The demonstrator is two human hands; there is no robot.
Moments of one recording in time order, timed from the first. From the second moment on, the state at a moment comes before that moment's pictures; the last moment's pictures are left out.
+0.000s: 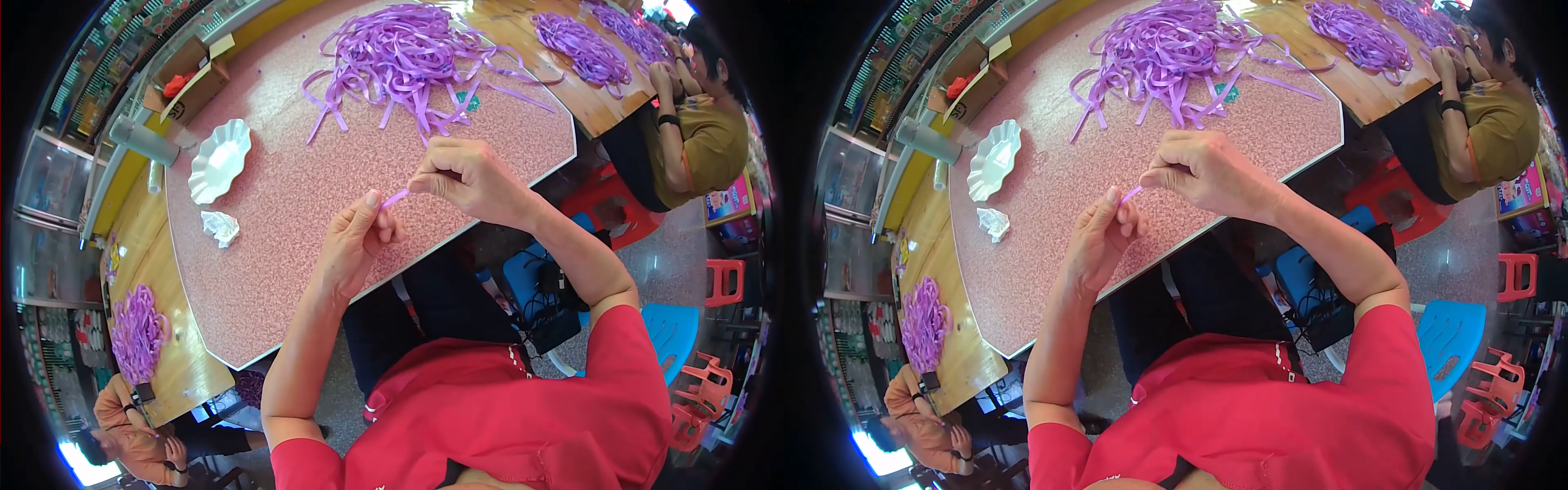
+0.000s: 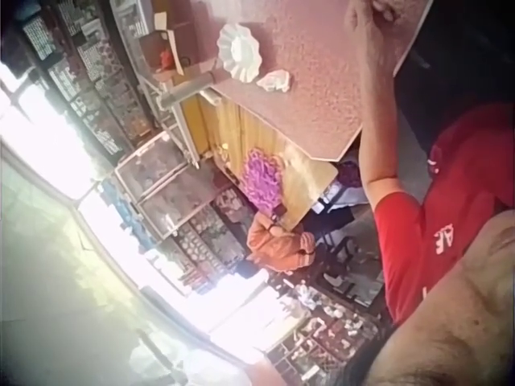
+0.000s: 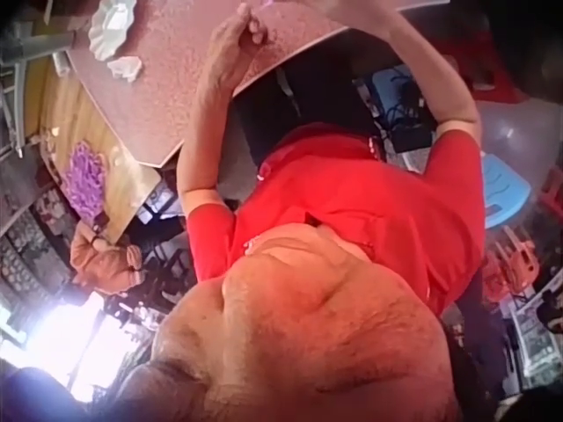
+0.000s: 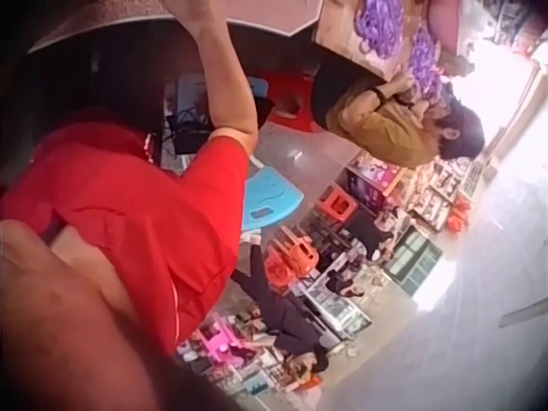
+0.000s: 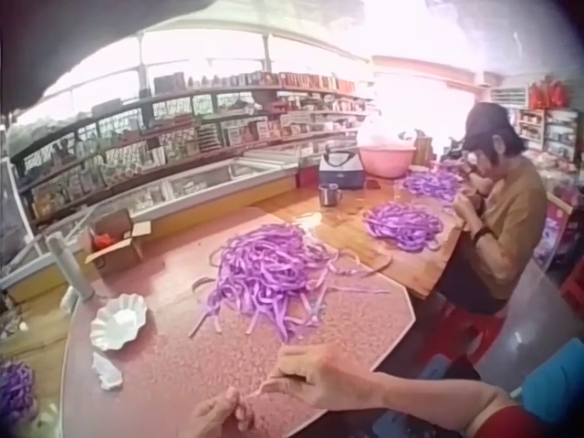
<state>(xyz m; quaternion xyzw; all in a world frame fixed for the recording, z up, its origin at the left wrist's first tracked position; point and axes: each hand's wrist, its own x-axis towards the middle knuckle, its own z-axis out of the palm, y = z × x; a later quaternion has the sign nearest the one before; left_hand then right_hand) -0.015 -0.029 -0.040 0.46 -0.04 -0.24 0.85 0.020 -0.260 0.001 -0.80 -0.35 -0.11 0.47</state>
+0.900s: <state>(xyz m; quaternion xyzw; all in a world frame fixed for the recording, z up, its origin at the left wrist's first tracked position) -0.019 -0.019 -0.028 0.56 -0.06 -0.18 0.80 0.014 -0.251 0.003 -0.81 -0.32 -0.07 0.49</state>
